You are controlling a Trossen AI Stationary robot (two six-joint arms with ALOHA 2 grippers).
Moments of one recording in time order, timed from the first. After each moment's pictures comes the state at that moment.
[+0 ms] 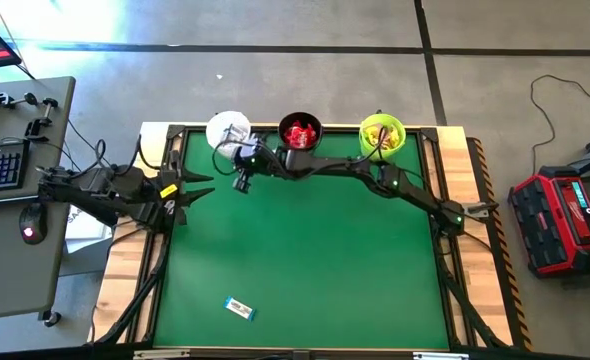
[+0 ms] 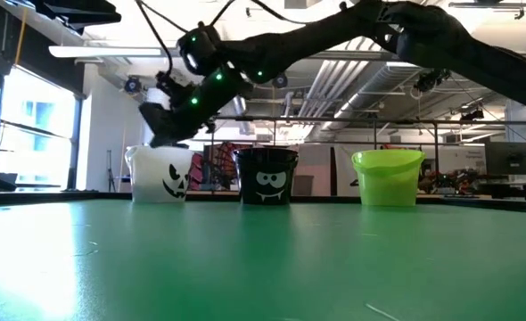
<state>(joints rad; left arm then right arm) -0.21 0.37 0.61 -0.46 -0.45 0.08 -0.20 2.55 2.27 -0.23 0.18 -0.12</state>
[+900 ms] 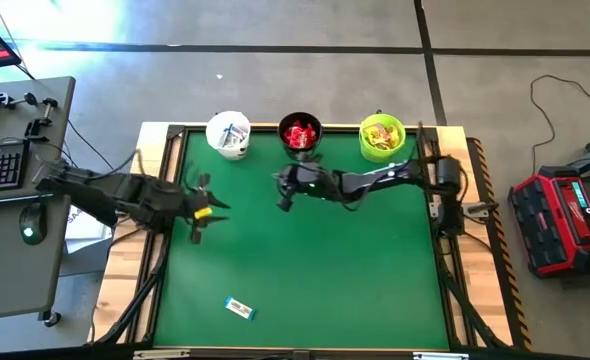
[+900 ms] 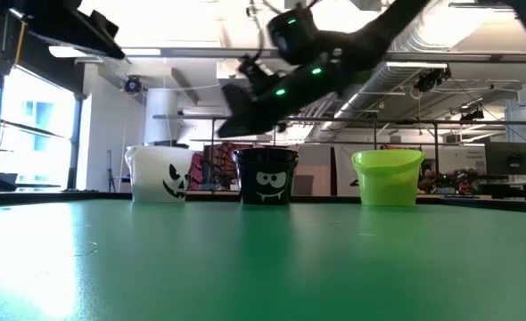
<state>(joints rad) -0.24 0.65 0.61 -0.52 -0.24 0.09 -0.12 1.98 1.17 0.43 0.27 0.01</state>
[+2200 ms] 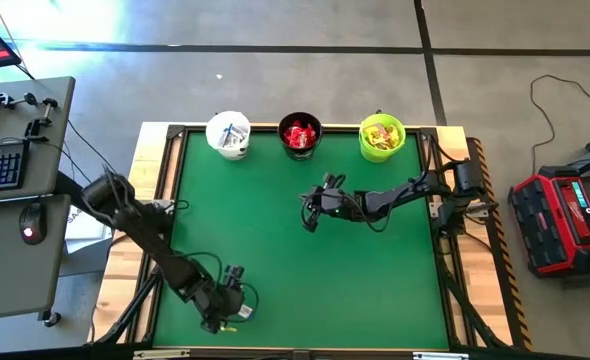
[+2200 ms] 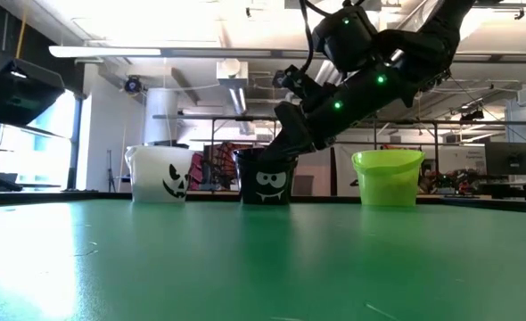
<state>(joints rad) -0.81 1.66 0.86 -0.27 -0.21 -0.39 0.00 1.82 0.83 0.50 0.41 0.08</state>
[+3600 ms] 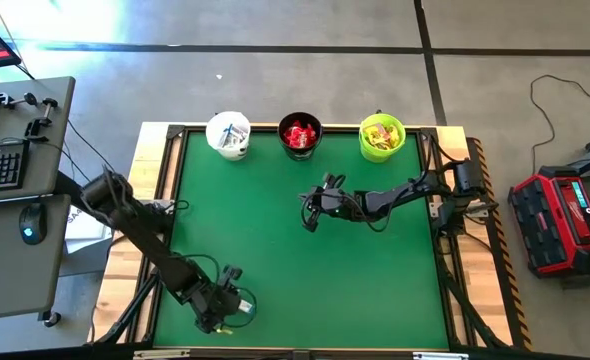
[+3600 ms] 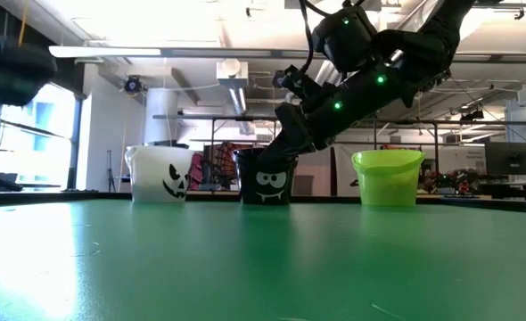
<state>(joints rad) -0.82 1.64 0.89 -0.36 -0.21 -0.32 0.00 1.82 0.83 0.50 0.41 0.06</state>
